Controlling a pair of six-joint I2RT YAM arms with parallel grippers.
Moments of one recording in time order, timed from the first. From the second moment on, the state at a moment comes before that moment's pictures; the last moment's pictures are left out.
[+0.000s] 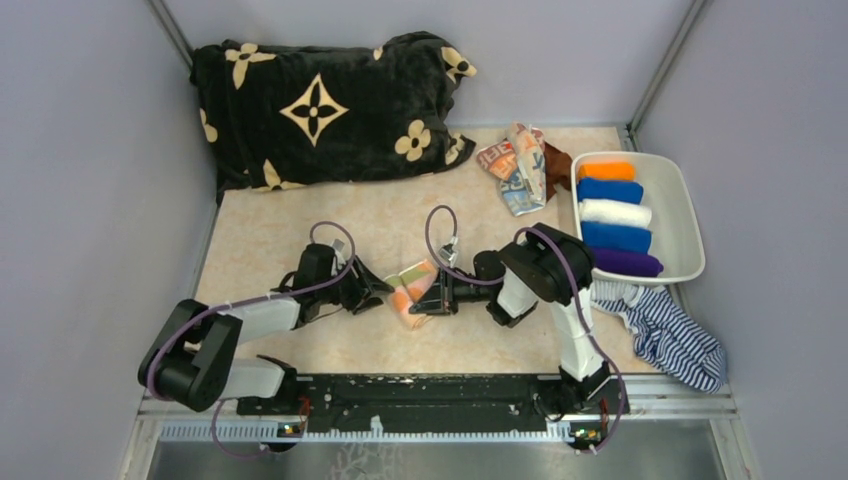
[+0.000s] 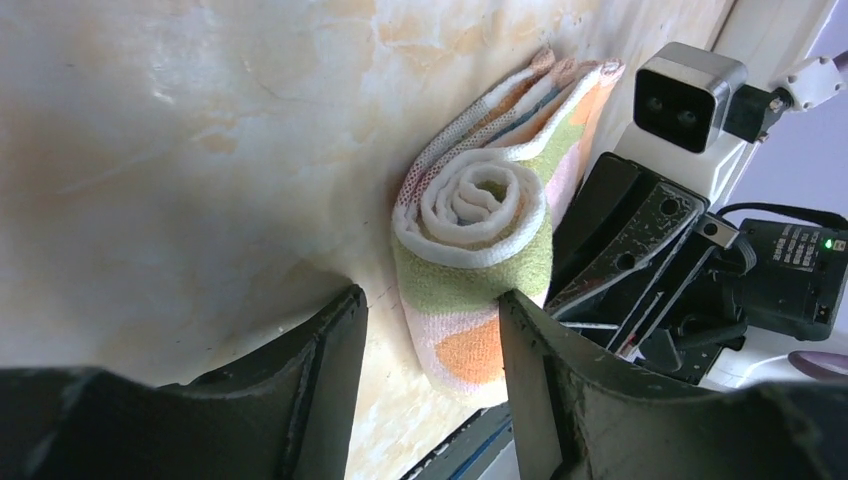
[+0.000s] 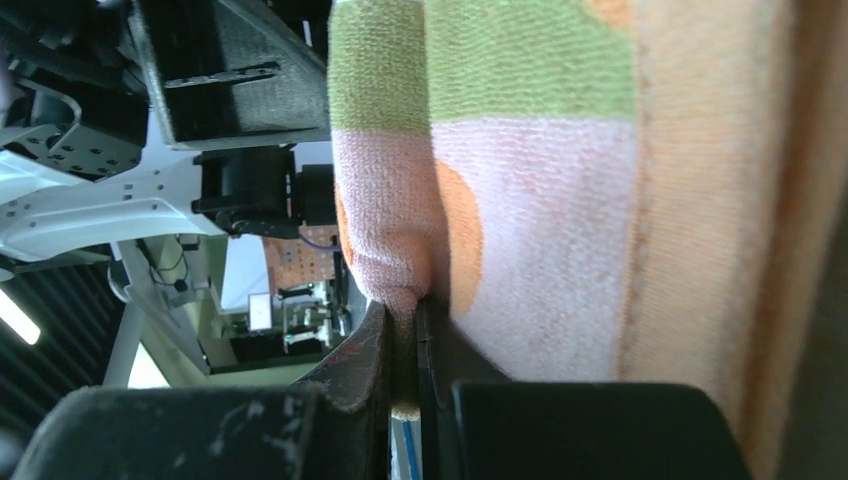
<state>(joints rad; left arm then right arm) -0.39 1.31 0.33 0.25 0.40 -1.04 0.67 2.11 0.51 1.33 -0.86 1.20</state>
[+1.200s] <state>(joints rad) -0.50 1.35 0.37 0.24 0.28 -1.02 1.23 1.64 1.04 -0.30 0.38 0.39</state>
